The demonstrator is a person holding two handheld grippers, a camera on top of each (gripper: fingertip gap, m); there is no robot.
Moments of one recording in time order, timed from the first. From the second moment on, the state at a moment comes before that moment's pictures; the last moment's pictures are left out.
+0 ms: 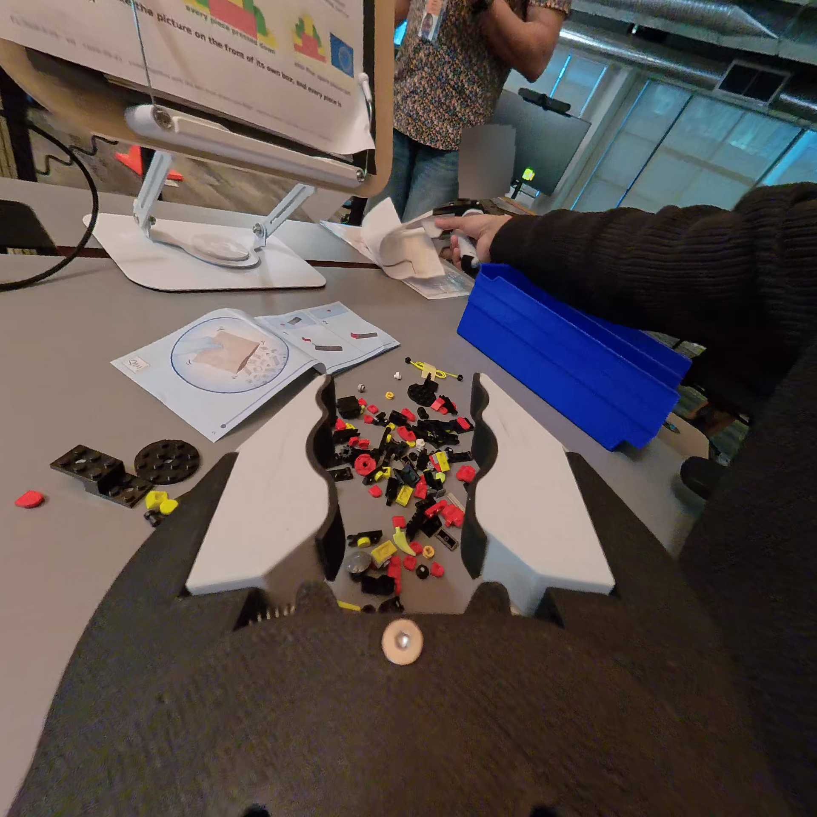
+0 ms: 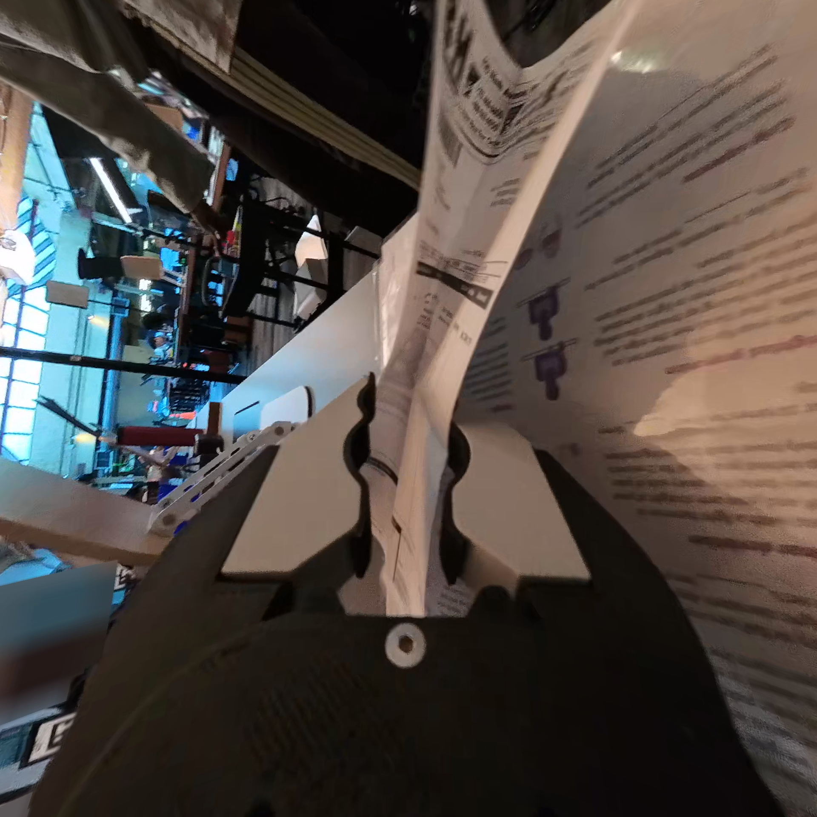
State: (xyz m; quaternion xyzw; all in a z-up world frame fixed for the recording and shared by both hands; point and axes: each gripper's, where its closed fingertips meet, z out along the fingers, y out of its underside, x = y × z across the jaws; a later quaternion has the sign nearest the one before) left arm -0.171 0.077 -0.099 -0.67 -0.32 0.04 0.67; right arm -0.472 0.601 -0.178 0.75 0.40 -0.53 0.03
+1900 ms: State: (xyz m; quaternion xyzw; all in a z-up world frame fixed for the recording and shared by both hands) left arm -0.163 0.088 -0.107 -0.68 -0.32 0.00 0.66; right arm -0.443 0.561 -0.085 0.51 0.74 -0.30 -0.33
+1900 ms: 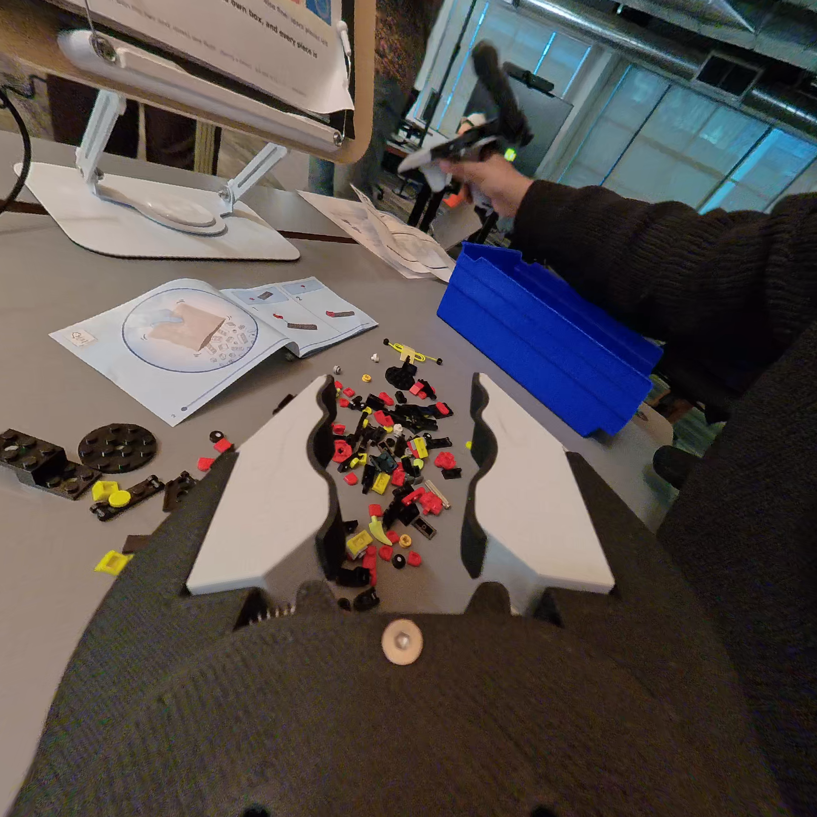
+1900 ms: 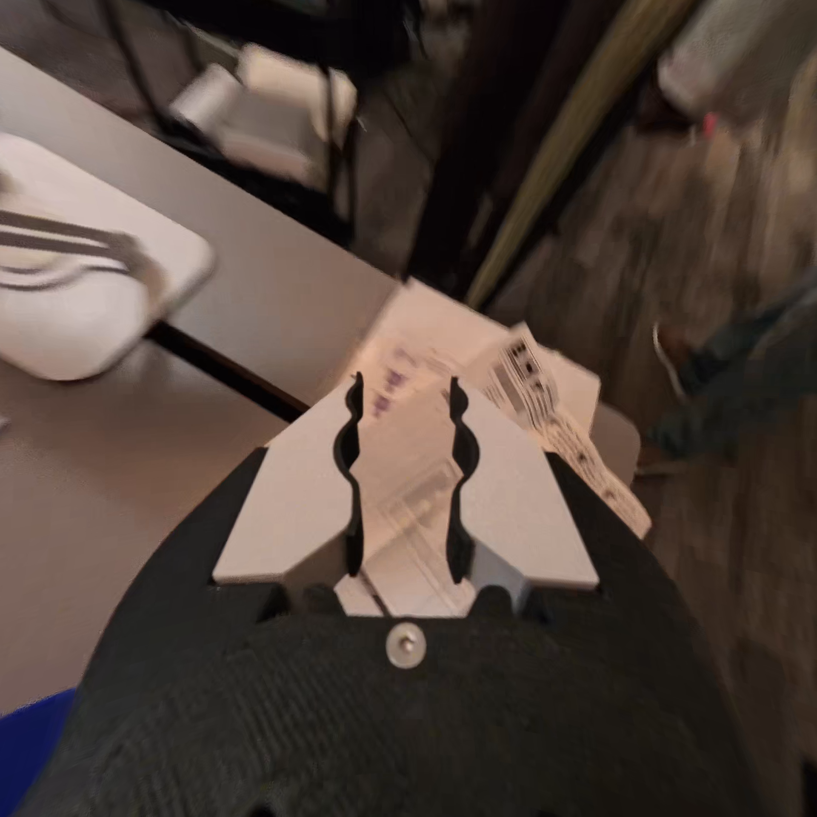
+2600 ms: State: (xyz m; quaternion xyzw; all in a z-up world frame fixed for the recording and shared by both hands) left arm -0.129 0.093 -0.118 -0.74 -0.28 0.01 0.61; right arm -0.136 0.135 -0.111 0.37 0.75 -0.48 -0.26
